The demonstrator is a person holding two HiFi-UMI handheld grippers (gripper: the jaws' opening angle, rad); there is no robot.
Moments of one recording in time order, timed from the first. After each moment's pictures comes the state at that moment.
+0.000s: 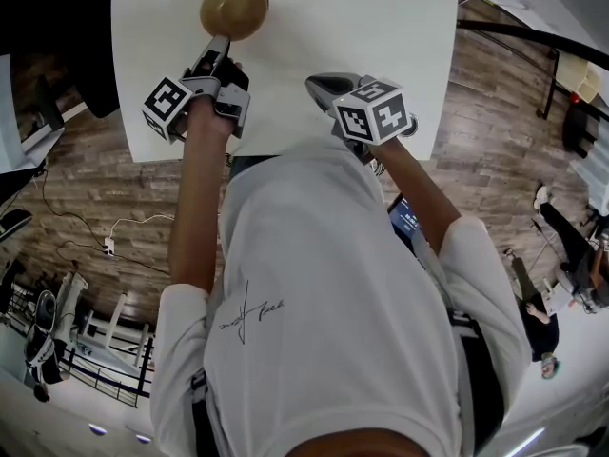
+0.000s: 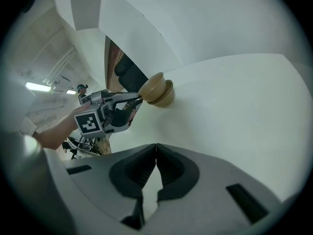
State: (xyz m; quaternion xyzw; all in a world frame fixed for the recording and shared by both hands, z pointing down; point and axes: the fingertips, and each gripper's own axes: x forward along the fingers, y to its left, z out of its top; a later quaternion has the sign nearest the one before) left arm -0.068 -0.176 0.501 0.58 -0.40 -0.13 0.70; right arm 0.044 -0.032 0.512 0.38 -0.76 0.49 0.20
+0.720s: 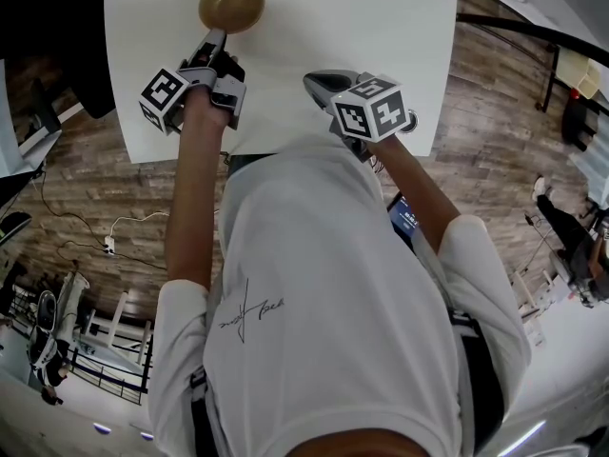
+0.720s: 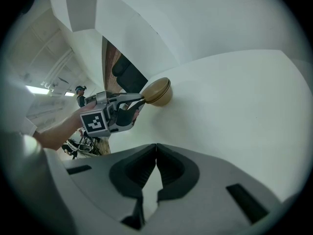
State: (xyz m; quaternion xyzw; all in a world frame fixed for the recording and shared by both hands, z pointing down) left arm -0.062 -0.186 0.522 0.57 -0.40 -0.11 0.71; right arm 0.049 -0.031 0.520 0.38 -0.75 0.50 0.20
